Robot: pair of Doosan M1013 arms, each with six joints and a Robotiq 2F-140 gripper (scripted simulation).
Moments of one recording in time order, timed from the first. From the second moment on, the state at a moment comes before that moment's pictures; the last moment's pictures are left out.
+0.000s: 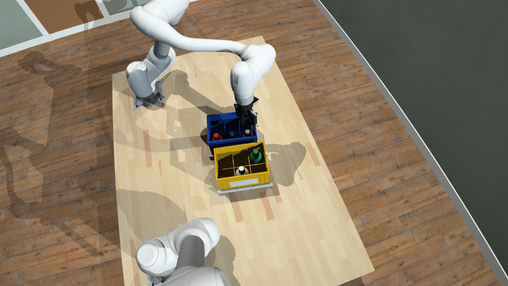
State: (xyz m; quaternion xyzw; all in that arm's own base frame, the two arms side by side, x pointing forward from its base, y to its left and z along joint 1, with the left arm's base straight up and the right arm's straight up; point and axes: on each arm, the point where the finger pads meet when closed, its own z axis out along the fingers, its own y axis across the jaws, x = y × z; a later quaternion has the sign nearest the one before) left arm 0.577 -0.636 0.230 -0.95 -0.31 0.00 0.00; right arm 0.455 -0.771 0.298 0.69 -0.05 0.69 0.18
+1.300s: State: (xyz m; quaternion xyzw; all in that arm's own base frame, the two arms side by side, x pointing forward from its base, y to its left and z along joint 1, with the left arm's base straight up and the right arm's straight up) left arm 0.577 -0.636 0.255 -0.95 -0.31 0.00 0.00; right arm 0.455 -0.771 0.298 0.69 -0.05 0.69 0.18
